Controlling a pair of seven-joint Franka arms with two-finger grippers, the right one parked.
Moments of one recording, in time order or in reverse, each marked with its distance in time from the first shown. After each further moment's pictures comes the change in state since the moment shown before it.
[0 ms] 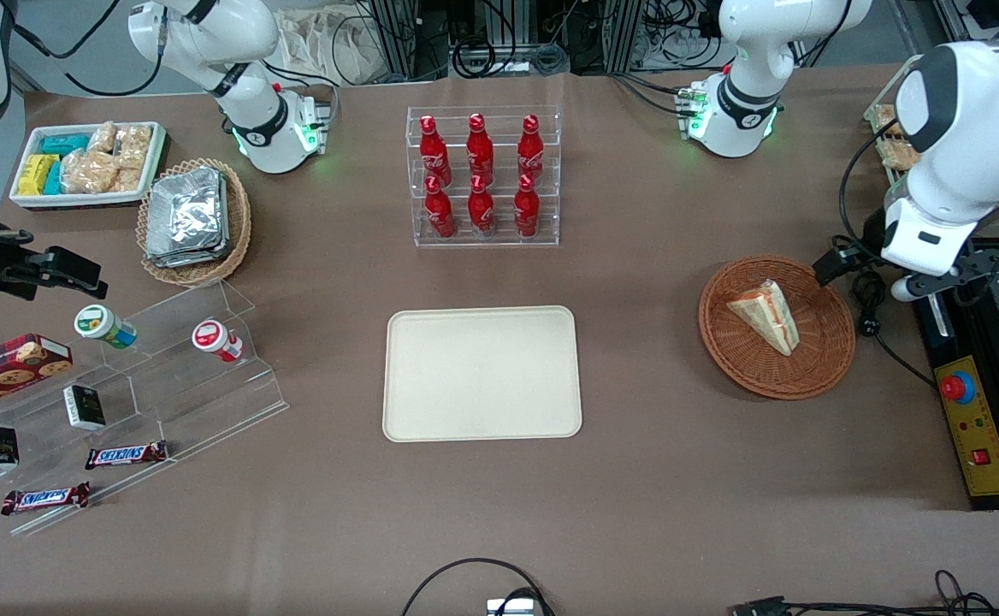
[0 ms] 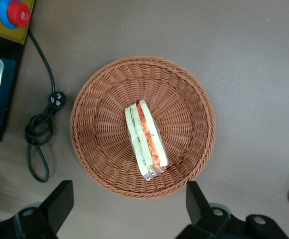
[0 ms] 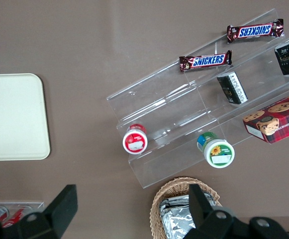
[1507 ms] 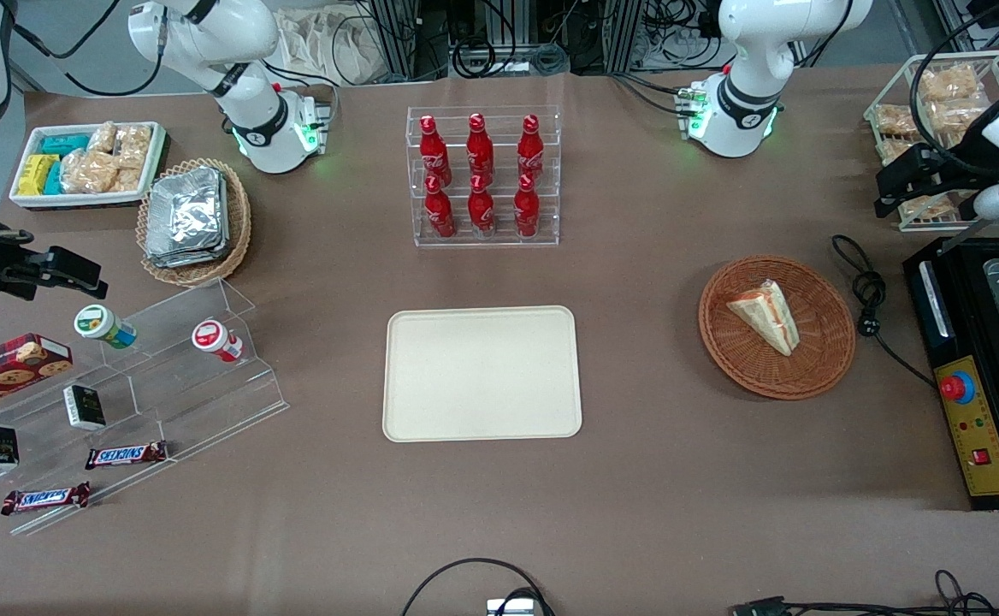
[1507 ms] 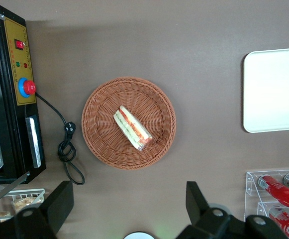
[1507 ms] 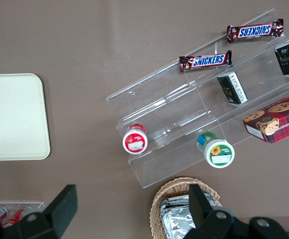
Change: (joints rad) arm -0.031 0.114 -0.015 0.692 -0.022 -0.578 0.372
